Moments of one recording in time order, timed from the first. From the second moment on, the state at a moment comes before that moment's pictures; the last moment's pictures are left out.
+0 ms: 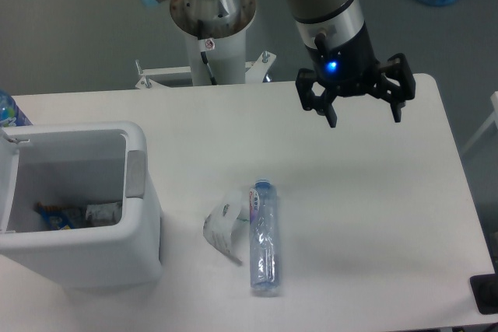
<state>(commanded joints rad) 2.51 -1.74 -1.41 -1.13 1.81 0.79</state>
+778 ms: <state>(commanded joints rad) 2.49 -1.75 -1.42 -1.12 1.74 0.69</state>
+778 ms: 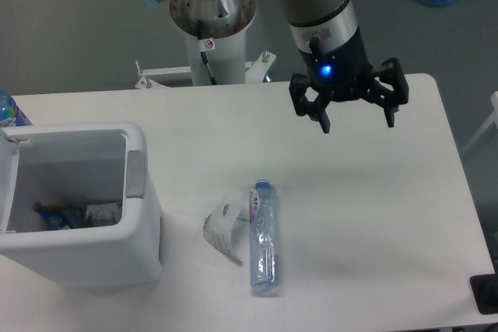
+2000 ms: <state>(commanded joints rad) 2.47 -1.77 -1.66 -1.08 1.47 0.59</state>
